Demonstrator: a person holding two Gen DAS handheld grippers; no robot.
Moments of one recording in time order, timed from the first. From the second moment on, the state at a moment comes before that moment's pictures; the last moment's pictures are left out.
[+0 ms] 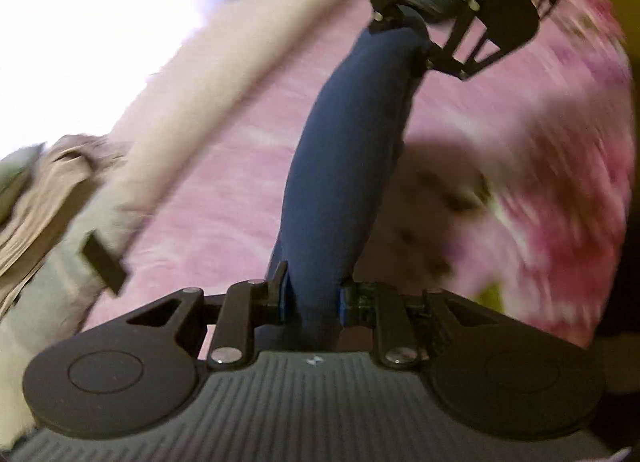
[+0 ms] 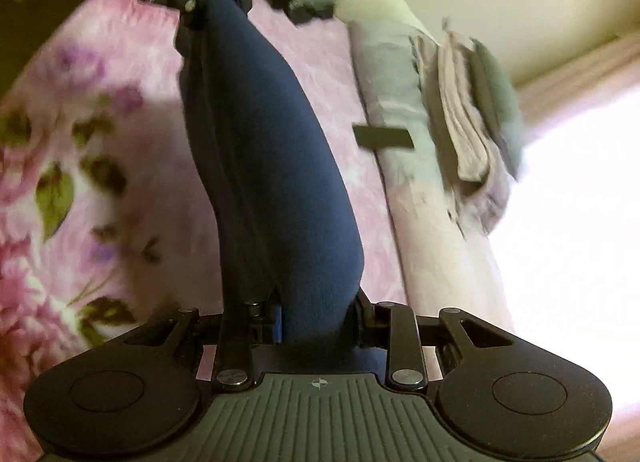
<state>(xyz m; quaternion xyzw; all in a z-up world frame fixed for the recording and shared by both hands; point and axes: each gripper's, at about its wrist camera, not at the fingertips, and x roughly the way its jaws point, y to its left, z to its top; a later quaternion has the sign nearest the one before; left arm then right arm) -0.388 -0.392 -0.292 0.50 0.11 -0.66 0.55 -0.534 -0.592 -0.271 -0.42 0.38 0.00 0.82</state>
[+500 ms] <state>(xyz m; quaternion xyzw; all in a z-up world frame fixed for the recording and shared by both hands) -0.399 -0.301 -0.386 0.52 -0.08 -0.72 0.46 -0.594 -0.452 -0.390 -0.38 0.41 -0.15 0.81</state>
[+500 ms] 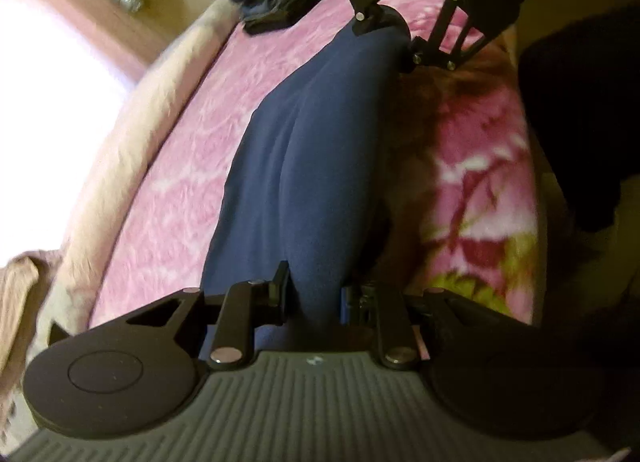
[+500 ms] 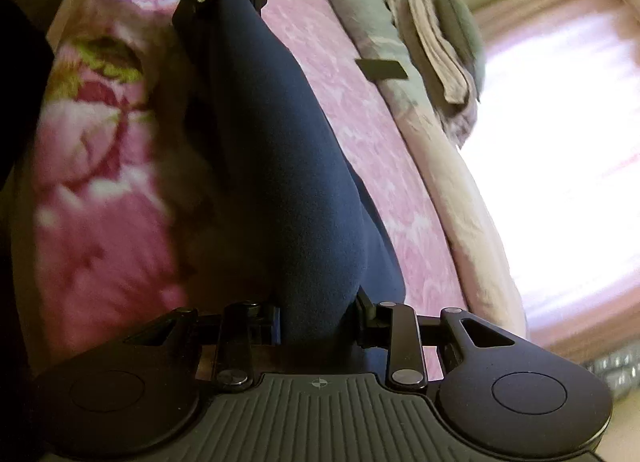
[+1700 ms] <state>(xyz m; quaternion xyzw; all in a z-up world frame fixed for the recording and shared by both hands) -0.438 -0.367 -0.352 0.44 0.07 -0.75 0.49 -0.706 -0.544 -0.353 0.41 0.22 -0.16 0.87</state>
